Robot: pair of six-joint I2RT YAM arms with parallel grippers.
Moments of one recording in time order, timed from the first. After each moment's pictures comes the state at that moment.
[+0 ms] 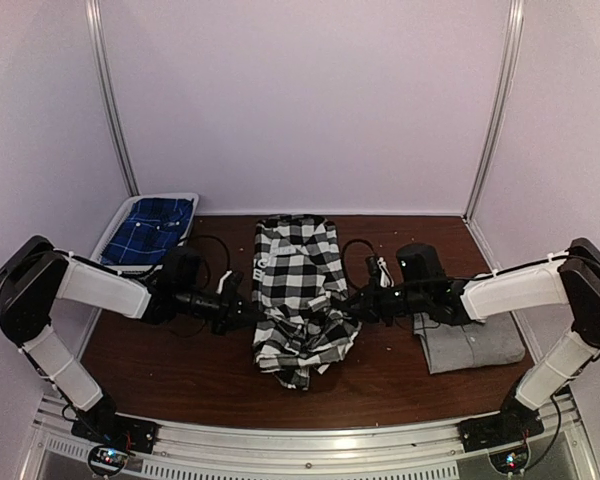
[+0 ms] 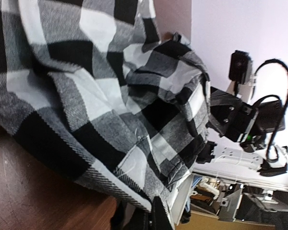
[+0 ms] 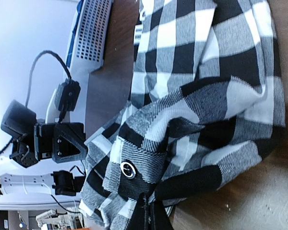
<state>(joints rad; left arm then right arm) -0.59 1.61 0.66 0.32 0.84 -1.06 0.71 1.54 0.70 0.28 -0.44 1.00</state>
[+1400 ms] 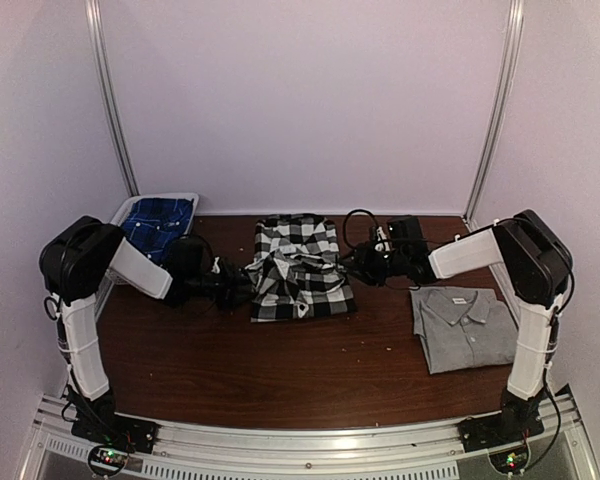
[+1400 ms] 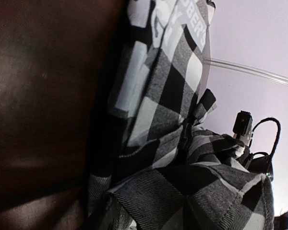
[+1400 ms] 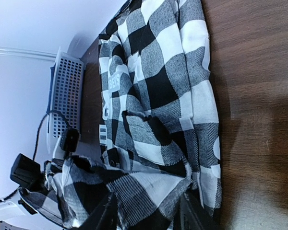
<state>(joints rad) -0.40 2.01 0.87 0.60 0.69 -1.27 0.47 1.98 1.11 0.32 -0.45 0.95</state>
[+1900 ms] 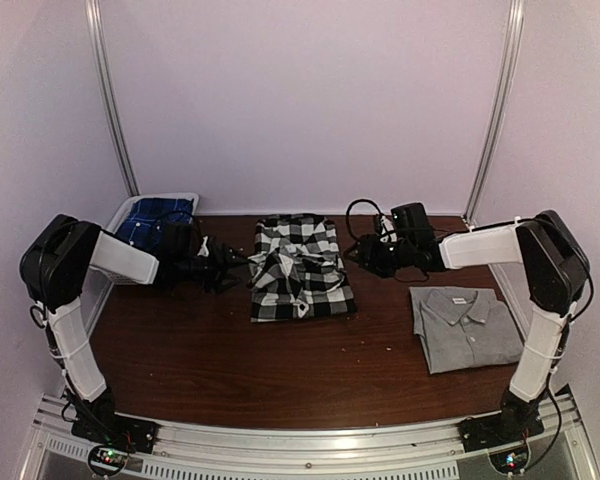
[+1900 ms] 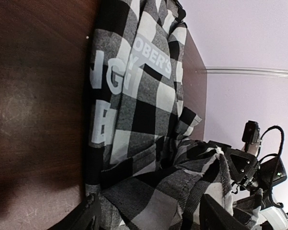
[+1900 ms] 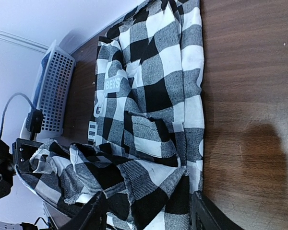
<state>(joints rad) -0.34 1.89 0.93 0.41 0.64 -1.05 0.47 1.87 1.14 0.11 -0.36 0.76</state>
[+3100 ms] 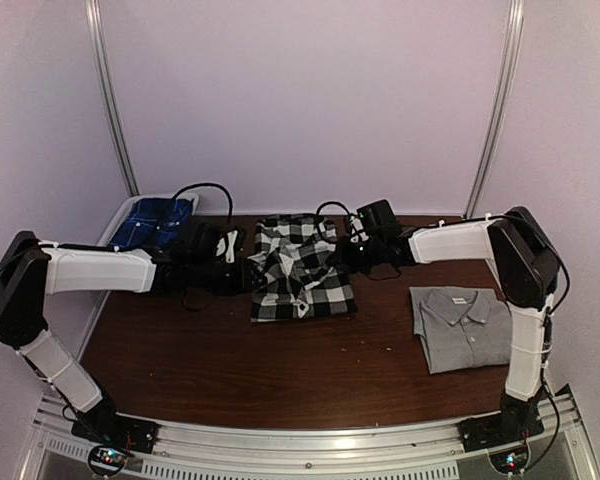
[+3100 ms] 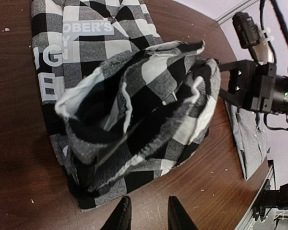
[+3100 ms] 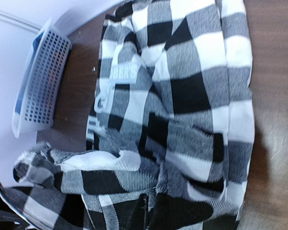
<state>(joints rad) -0.66 1.55 0.92 -0.01 0.23 -0.63 0.60 2.01 1.34 -0.03 -0.27 0.69</state>
